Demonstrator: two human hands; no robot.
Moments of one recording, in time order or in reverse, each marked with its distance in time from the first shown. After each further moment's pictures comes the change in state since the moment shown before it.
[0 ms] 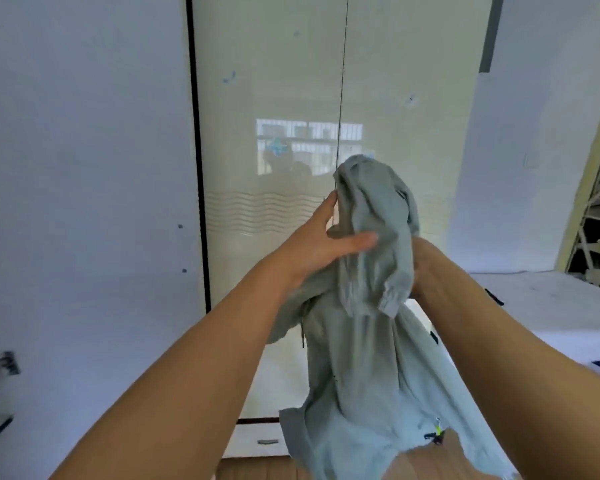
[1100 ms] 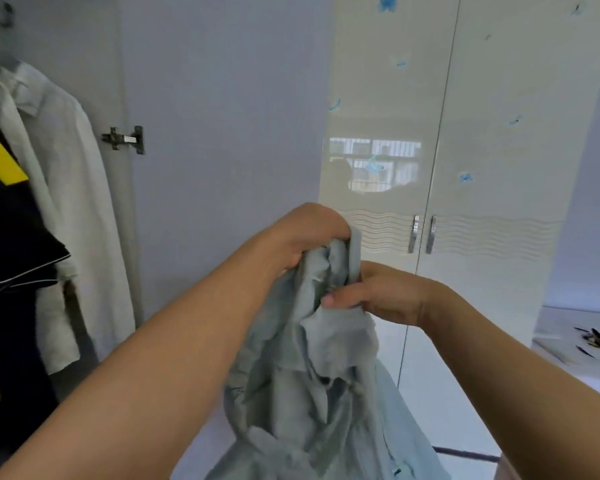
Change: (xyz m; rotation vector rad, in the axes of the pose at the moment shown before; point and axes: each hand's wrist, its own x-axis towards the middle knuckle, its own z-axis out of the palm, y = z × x) left_hand -0.106 0.053 -0.164 0.384 0.313 -0.185; right_hand -0.029 0.077 0.182 -0.765 -0.662 -0.143
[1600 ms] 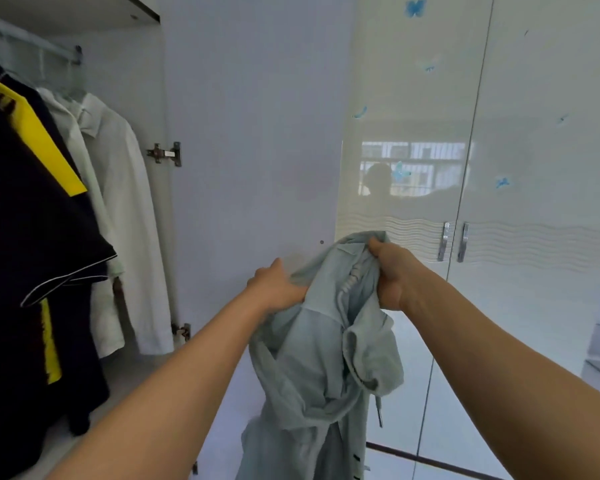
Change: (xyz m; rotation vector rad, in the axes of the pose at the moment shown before) left_hand -0.034 -0.071 -0.009 0.385 0.142 -0.389; right_hand 0.024 -0.014 -0.010 0.741 0.448 0.195
